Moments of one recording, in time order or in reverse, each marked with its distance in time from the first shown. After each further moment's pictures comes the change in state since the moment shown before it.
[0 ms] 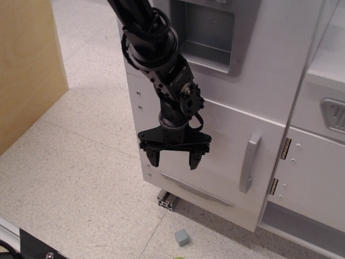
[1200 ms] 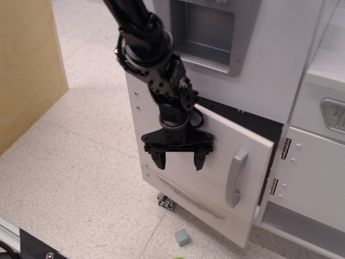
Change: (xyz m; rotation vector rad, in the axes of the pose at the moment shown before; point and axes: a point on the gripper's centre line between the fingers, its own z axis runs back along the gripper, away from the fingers) arm 0.004 -0.010 -0.008 -0.084 0.034 0.022
